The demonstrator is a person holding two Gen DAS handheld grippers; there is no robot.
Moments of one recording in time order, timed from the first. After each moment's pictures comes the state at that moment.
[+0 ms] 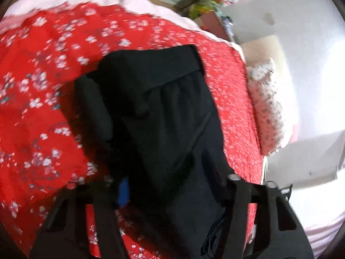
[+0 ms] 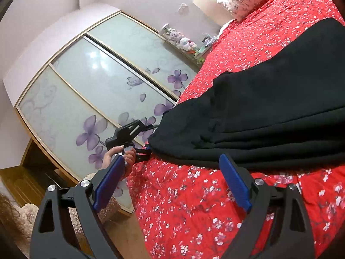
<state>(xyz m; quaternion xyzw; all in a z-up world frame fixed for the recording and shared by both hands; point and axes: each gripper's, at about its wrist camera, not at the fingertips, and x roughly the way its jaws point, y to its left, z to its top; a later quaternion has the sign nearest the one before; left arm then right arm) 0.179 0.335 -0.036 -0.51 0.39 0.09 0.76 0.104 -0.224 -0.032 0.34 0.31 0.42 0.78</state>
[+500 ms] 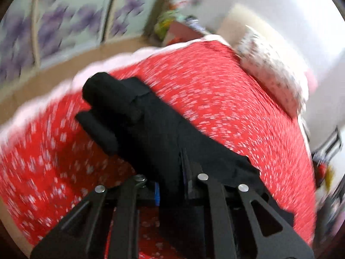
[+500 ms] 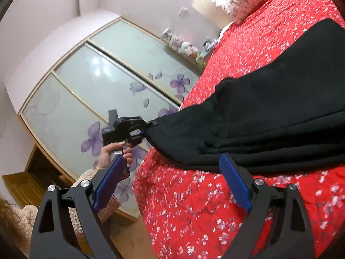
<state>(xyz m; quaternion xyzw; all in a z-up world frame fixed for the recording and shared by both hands) 0.202 0.241 0.065 -0.22 0.38 0.10 0.89 0.102 -0.239 -0.028 0.37 0.29 0.41 0.78</state>
